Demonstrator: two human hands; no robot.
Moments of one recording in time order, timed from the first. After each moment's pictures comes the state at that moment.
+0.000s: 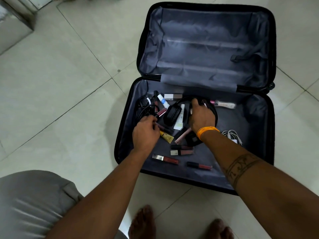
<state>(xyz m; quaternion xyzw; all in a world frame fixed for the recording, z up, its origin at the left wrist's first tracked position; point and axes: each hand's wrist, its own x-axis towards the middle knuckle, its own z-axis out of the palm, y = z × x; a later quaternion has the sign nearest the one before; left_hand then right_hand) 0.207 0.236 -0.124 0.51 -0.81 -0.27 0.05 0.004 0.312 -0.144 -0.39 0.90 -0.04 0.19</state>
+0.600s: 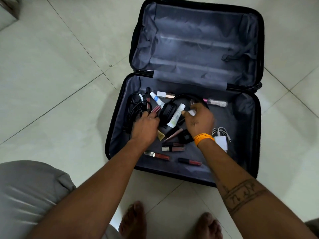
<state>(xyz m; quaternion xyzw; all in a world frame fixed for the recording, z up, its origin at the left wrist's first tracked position) 0.187 0.236 -0.134 0.33 -0.93 -0.11 -0.10 0.020 0.346 -0.126 -0.21 0.91 -0.31 0.18</state>
